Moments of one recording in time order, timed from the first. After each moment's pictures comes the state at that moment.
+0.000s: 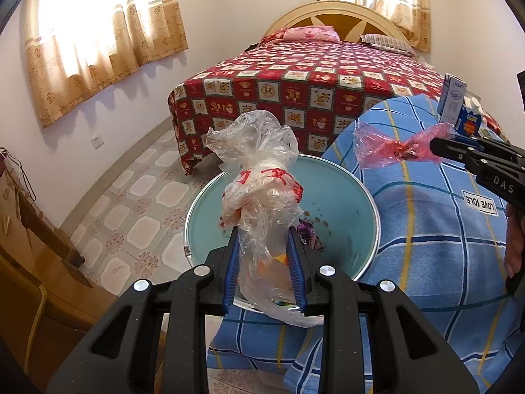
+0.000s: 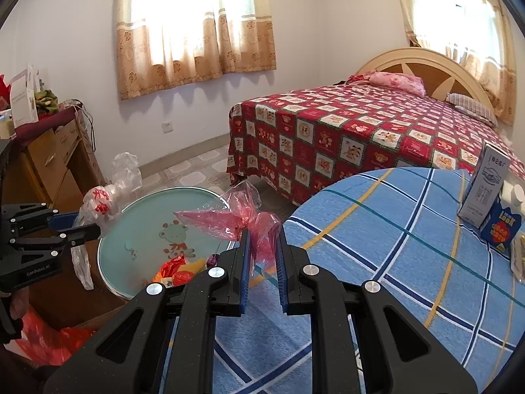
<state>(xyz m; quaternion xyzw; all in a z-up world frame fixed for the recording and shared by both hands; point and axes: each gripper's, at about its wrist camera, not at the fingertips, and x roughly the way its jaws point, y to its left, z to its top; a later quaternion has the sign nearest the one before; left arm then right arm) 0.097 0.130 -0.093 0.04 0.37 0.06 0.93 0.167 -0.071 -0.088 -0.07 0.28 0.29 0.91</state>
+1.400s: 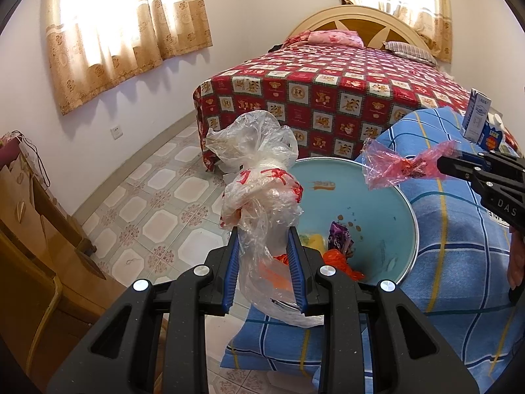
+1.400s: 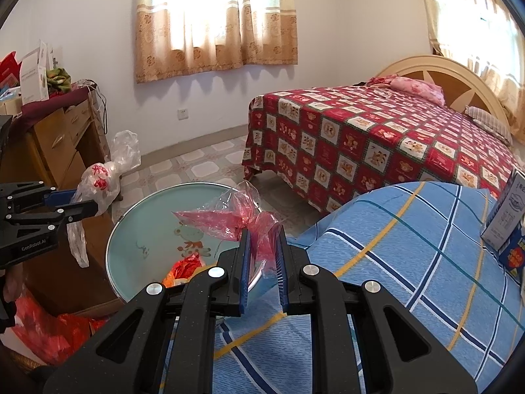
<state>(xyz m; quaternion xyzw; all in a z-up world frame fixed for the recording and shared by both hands) 0.095 0.164 -0.092 0.02 0.37 0.10 0.92 0.173 -0.028 -0.093 -0.10 0.28 0.32 0.90</state>
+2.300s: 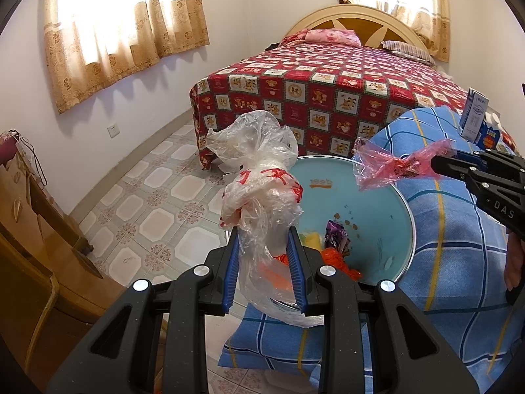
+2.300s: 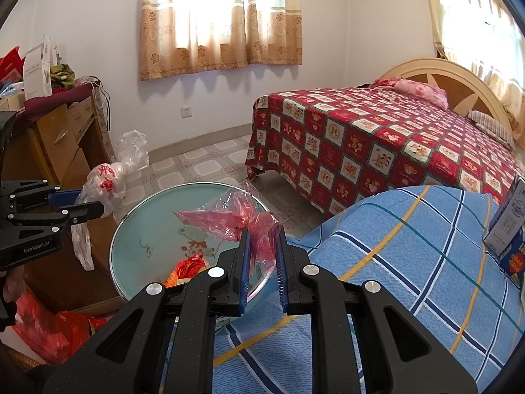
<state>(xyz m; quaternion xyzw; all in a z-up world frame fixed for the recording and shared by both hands) 0.095 0.165 -0.092 0.02 0.37 0.09 0.92 0.168 -0.019 -0.094 -0.11 0.28 0.32 0.90</state>
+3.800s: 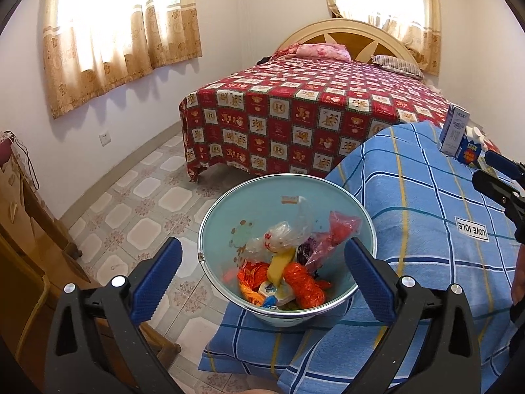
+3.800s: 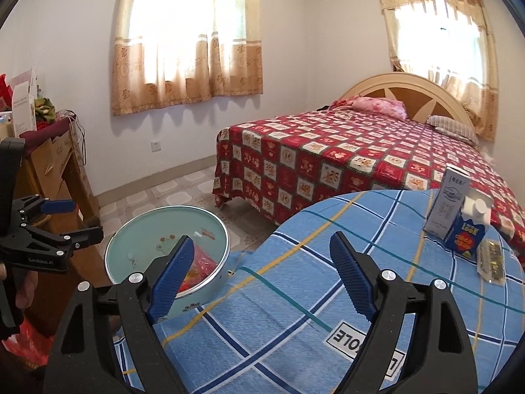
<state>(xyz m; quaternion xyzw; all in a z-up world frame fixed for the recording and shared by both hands) 0.086 0.133 -0.071 0.00 0.34 0.07 0.94 0.125 -0.098 -0.056 -0.07 0.22 0.25 0.94</state>
